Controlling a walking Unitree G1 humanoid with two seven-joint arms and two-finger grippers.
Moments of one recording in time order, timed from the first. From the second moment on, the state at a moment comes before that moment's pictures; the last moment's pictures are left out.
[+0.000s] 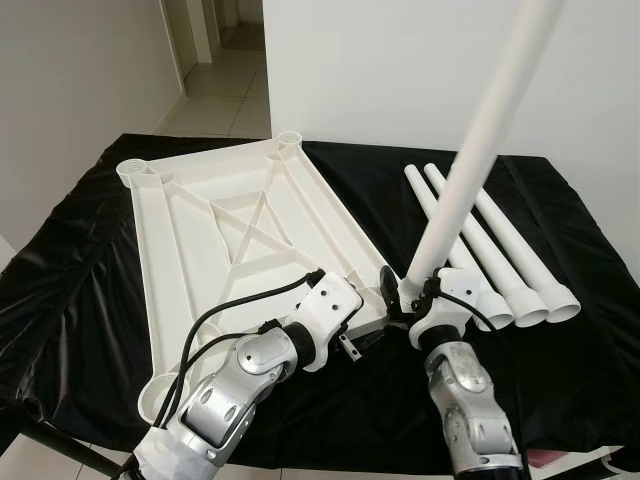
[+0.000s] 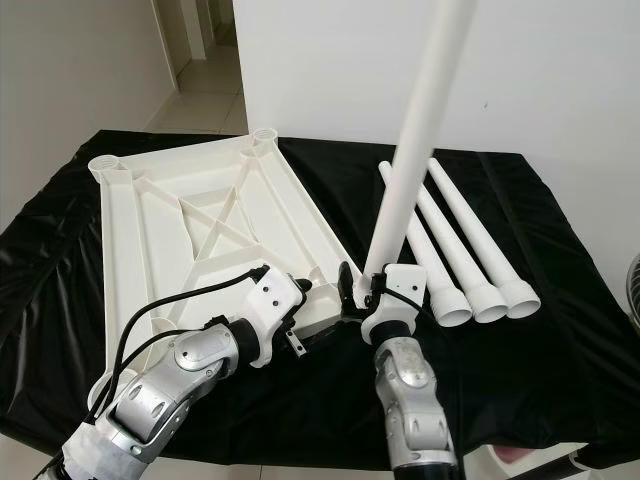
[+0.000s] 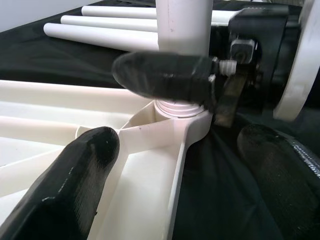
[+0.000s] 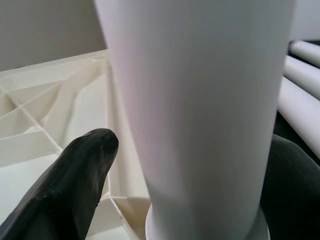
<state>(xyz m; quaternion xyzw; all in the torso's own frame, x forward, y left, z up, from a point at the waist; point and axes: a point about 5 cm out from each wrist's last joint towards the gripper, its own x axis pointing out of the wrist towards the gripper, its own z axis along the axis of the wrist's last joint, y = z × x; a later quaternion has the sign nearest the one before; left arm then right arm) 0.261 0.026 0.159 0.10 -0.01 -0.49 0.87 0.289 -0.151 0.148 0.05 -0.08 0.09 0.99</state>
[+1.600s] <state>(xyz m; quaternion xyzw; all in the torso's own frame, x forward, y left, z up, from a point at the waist) 0.263 0.029 0.149 0.10 0.02 -0.48 0.87 0.304 -0.166 0.139 -0.01 -0.04 0.20 0.98</state>
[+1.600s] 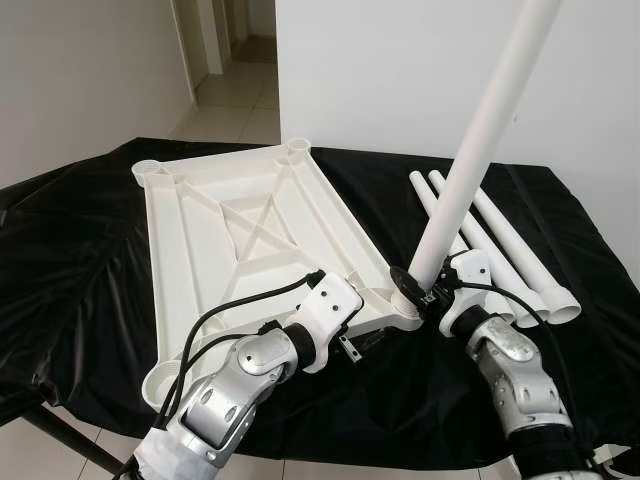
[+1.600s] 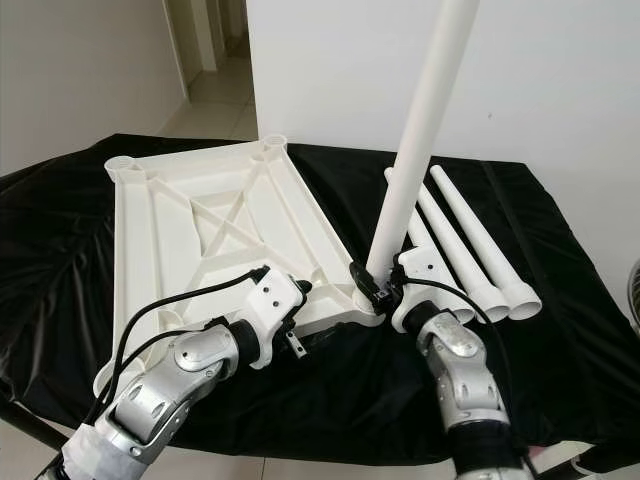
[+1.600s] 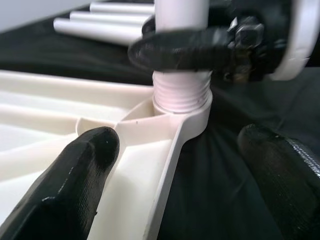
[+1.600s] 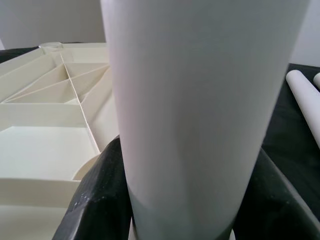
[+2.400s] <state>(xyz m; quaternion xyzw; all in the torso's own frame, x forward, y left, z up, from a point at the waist) 0.277 0.033 0.134 0.10 0.01 -0.46 0.88 0.291 -0.137 0.132 0.03 -0.05 0.00 1.00</state>
